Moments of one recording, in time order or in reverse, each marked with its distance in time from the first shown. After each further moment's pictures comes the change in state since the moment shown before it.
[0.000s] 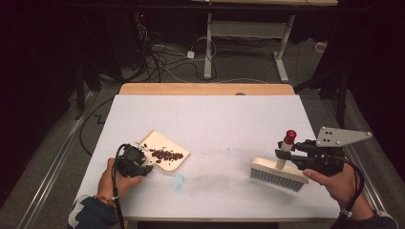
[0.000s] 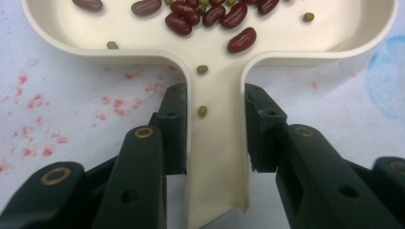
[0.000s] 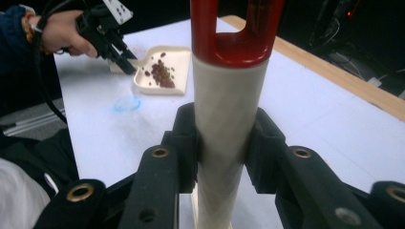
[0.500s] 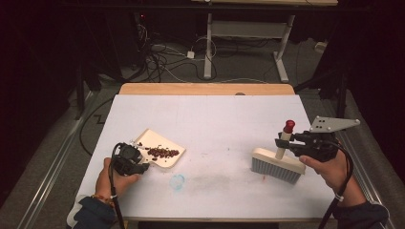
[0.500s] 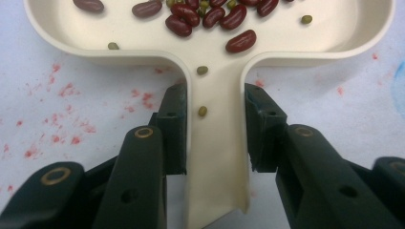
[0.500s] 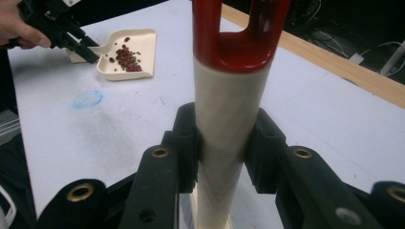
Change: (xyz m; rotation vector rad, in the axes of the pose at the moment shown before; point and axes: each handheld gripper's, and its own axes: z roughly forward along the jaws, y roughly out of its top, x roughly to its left) left arm 0.008 -0.002 -0.001 -0.012 0.021 -0.050; right arm -0.038 -0.004 0.022 0.044 -0.063 0.065
